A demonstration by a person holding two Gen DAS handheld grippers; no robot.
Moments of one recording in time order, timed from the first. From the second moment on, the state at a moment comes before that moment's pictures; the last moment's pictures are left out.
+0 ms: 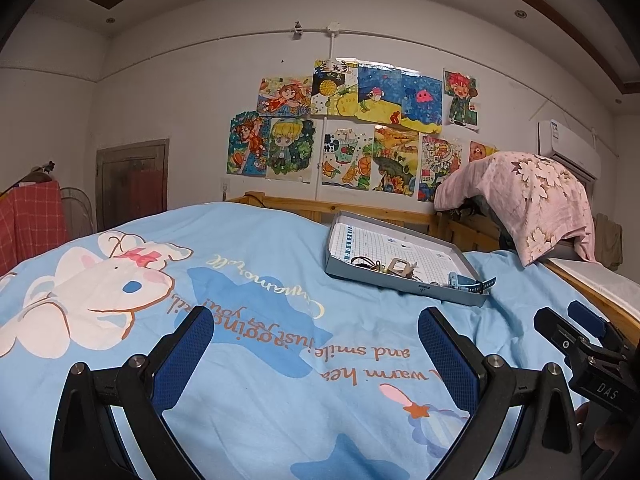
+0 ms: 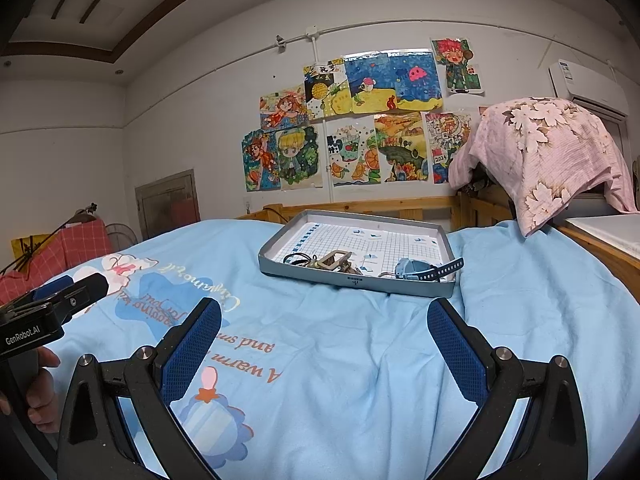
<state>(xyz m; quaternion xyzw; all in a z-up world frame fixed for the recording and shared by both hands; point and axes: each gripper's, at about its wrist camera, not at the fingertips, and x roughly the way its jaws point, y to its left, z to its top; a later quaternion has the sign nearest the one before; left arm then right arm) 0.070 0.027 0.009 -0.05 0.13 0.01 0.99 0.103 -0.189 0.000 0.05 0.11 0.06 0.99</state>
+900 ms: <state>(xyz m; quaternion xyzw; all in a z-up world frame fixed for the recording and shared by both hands) 0.070 0.026 0.008 -0.05 0.14 0.01 0.99 0.102 -0.187 -0.001 0.05 0.11 0.05 0.99</state>
